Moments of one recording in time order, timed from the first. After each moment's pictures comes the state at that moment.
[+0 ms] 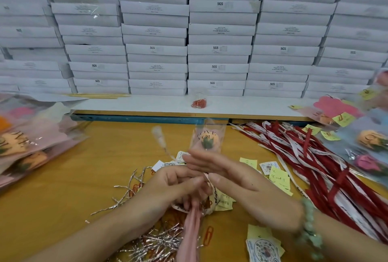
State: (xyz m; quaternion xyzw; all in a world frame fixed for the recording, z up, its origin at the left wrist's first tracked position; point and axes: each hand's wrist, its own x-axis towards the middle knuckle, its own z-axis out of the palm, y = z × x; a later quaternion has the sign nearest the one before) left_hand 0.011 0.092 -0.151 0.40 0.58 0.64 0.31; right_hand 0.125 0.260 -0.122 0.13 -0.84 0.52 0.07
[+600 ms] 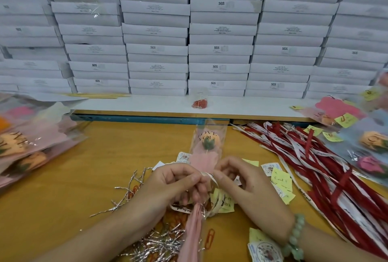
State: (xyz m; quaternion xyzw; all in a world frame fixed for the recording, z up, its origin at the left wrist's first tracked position) left_hand 0.010 0.093 -0.152 0.35 0.57 0.68 0.30; right_hand 0.116 0.261 -0.148 0.01 -0.85 0.46 0.25
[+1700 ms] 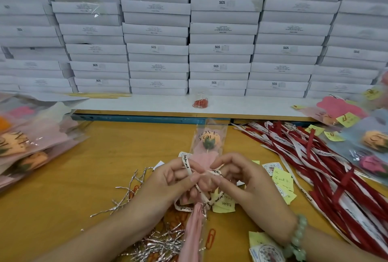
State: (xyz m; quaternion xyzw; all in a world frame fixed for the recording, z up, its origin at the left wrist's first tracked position) left_hand 0.004 0.094 -0.160 0.36 0.58 0.68 0.27; right_hand 0.115 0.261 -0.147 0.04 -0.83 0.50 0.24
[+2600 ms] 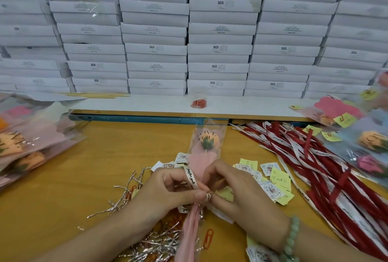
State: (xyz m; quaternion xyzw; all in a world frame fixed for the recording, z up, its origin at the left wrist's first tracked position) left_hand 0.012 0.092 -0.154 0.38 0.60 0.66 0.26; right_hand 0.117 0.253 -0.143 0.06 -0.91 0.36 0.19
